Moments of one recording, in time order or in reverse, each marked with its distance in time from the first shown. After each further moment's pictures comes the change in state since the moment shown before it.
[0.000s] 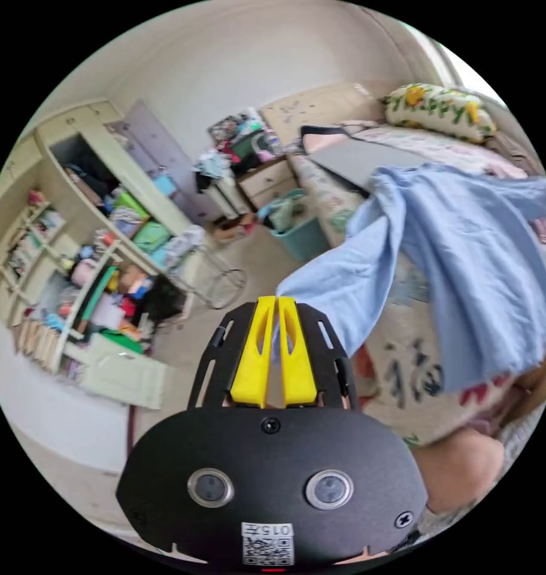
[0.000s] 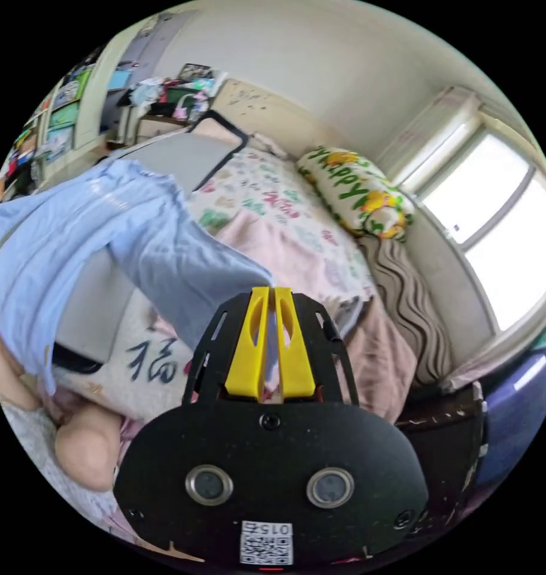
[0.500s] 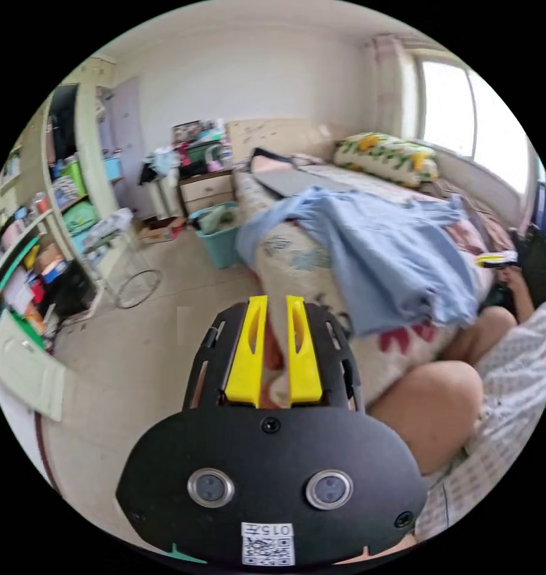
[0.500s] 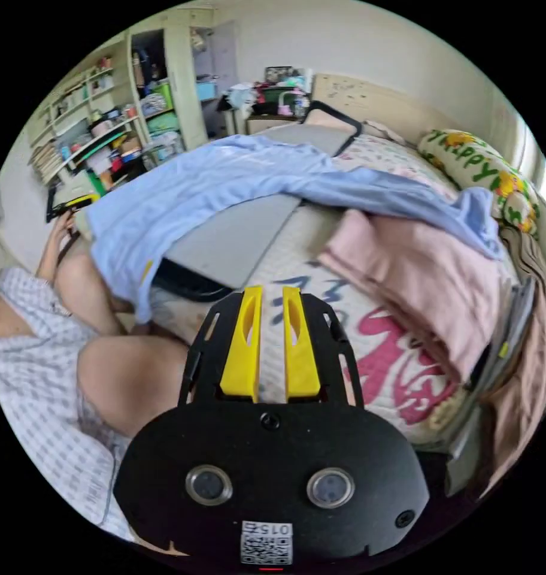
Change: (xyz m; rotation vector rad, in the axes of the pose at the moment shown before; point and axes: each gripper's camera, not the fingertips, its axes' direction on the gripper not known) left arm 0.048 0.162 -0.062 0.209 0.771 0.010; right arm -0.131 0.216 0.007 -0.029 -0.968 -0.276
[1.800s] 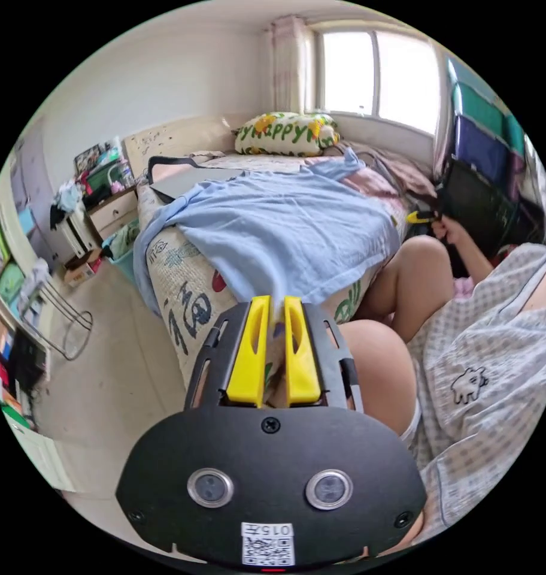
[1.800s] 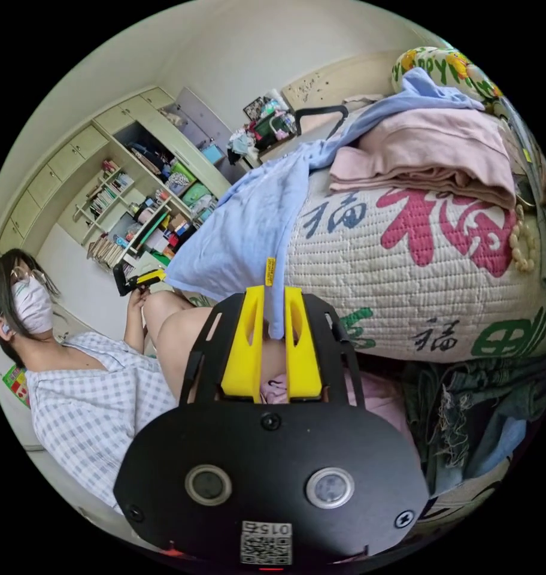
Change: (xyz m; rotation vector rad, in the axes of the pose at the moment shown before) left arm 0.049 0.022 -0.035 -0.036 0.229 0.134; right arm 0.101 0.136 -0.077 0.233 -0.277 0.351
